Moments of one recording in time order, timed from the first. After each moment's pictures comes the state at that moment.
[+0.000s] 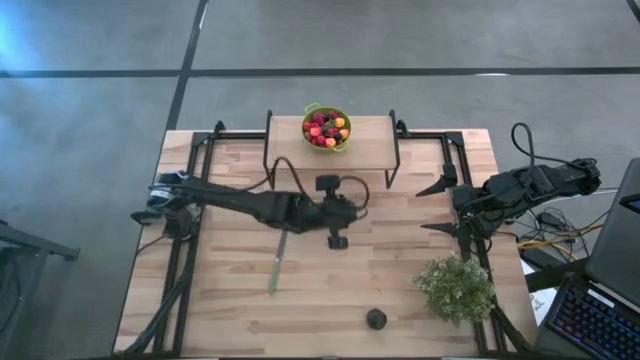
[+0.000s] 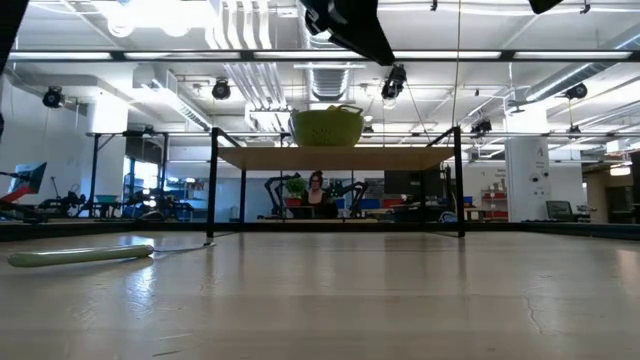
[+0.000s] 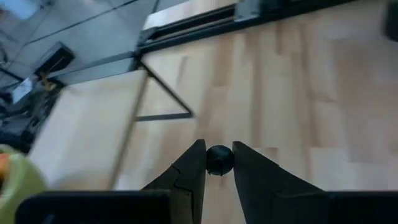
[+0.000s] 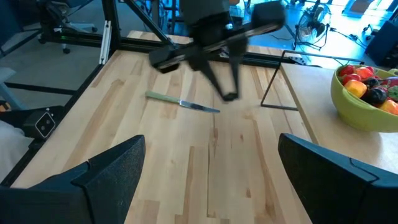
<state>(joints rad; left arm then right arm) -0.15 1.81 1.62 -0.45 -0.52 0.12 0.34 0.60 0.88 -0.68 0.26 0.05</state>
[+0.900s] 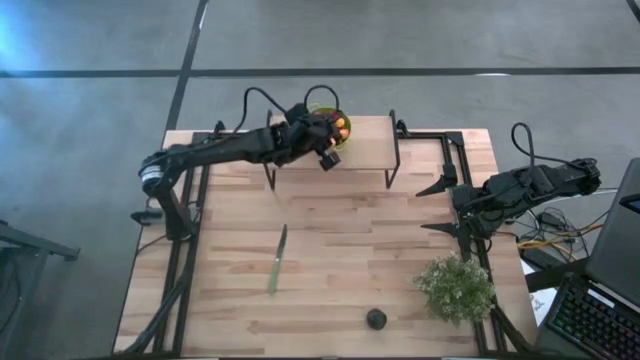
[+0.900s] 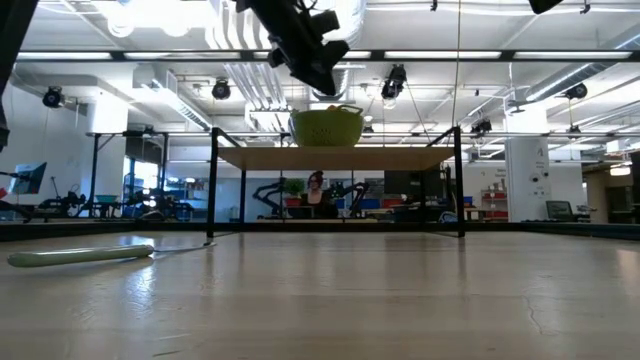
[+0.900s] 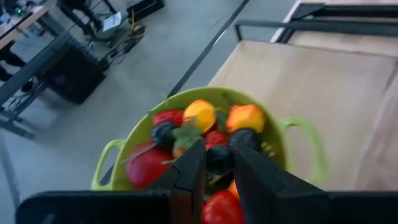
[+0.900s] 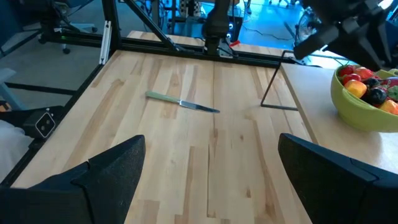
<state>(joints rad) 0.27 1.71 1.62 -0.45 -0.53 0.10 0.34 0.60 0.88 -0.68 0.26 0.05</state>
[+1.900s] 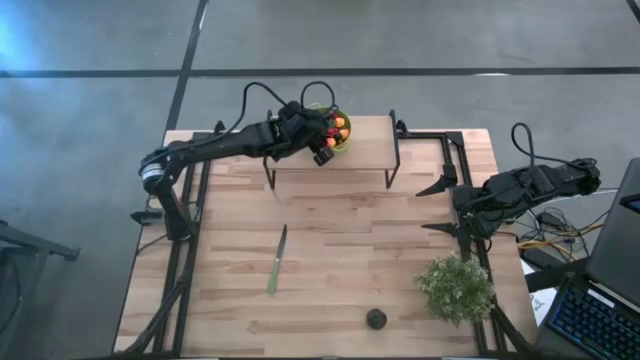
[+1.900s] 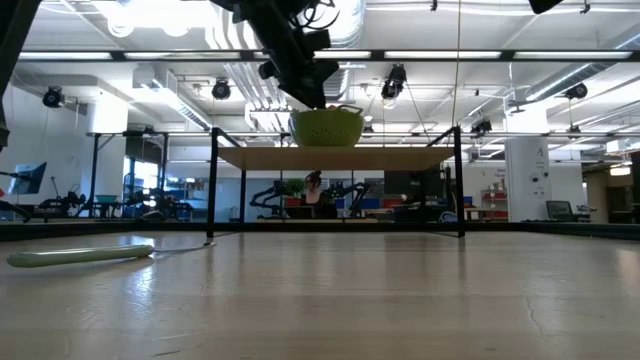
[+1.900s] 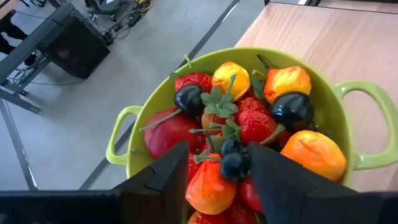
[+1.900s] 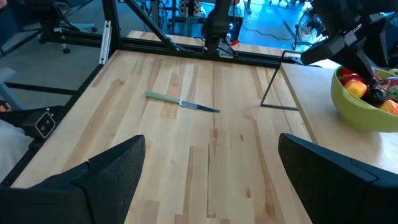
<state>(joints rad) 0.34 1.71 1.60 -0.52 -0.51 0.06 0.34 0.60 0.88 -0.68 0.26 0.05</state>
